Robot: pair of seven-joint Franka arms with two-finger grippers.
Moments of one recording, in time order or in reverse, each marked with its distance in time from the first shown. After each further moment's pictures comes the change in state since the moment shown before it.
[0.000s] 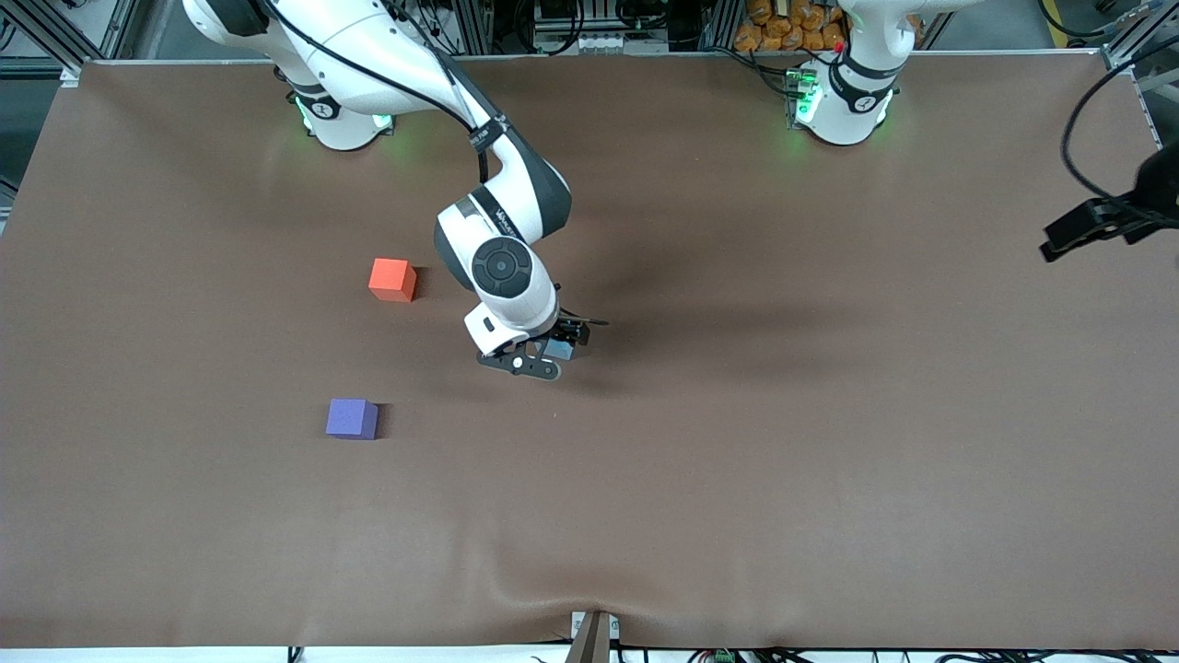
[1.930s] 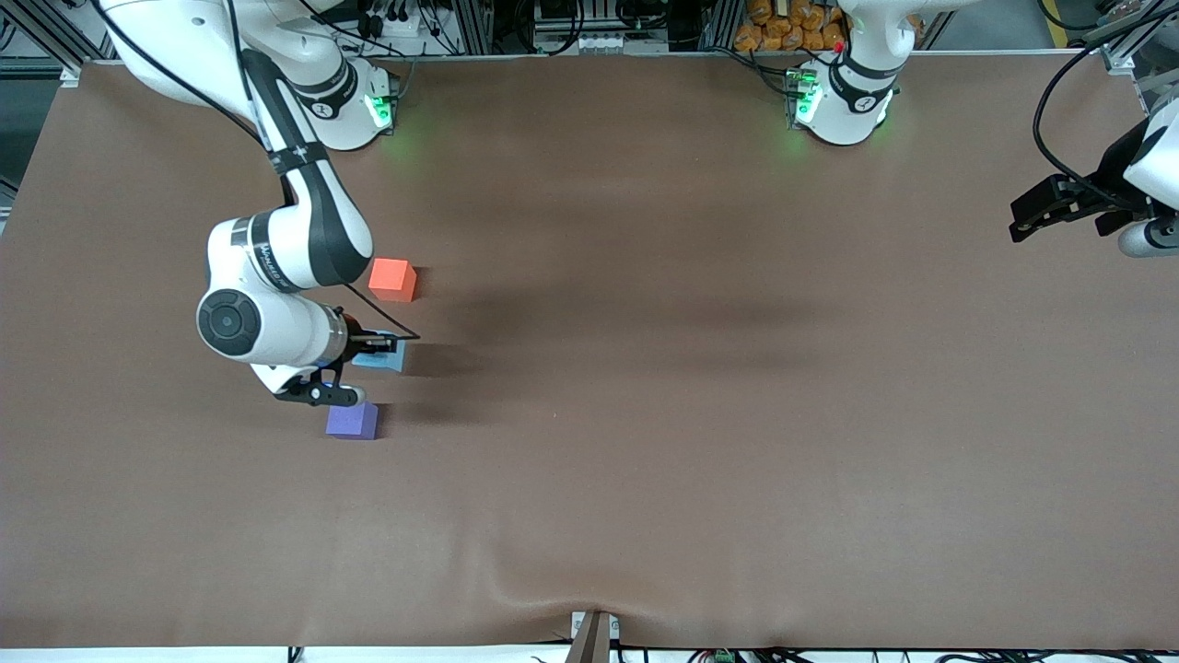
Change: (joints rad) left arm 0.007 -0.016 -0.093 0.005 -0.001 -0.049 0.057; right arm -0.402 -0.276 -0.036 -0.353 0.000 -0.094 -0.610
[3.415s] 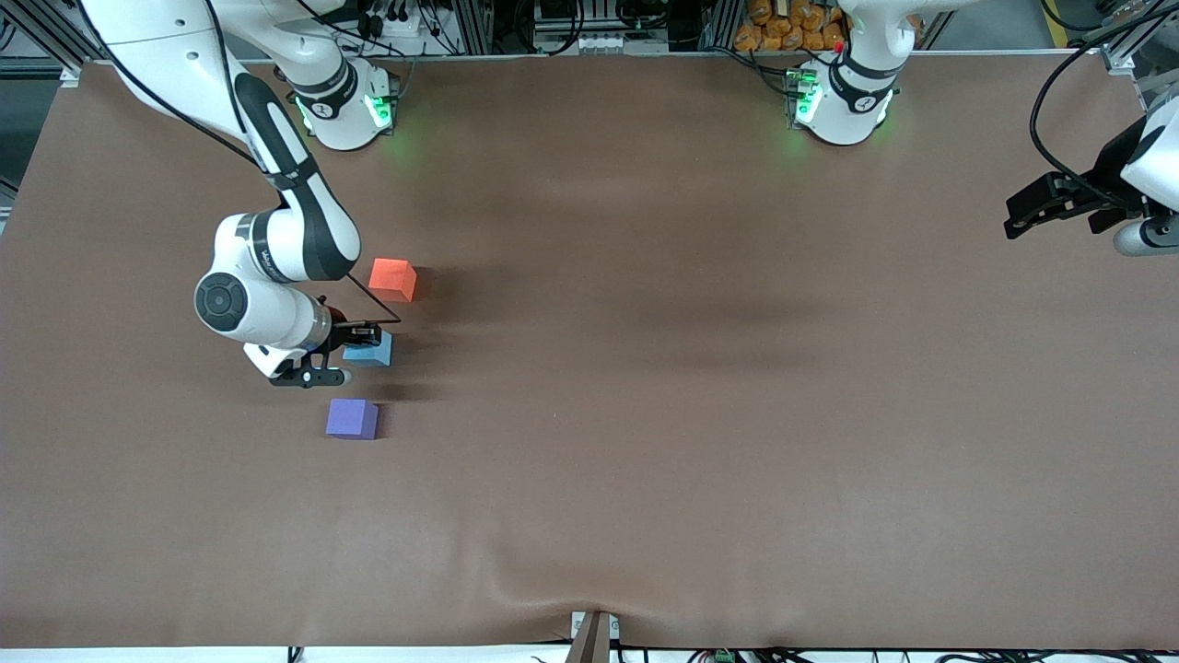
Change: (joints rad) left arm 0.001 0.000 0.000 -0.001 -0.020 -0.015 0.000; right arm -0.086 -0.008 0.030 -0.210 0.024 0.257 -0.156
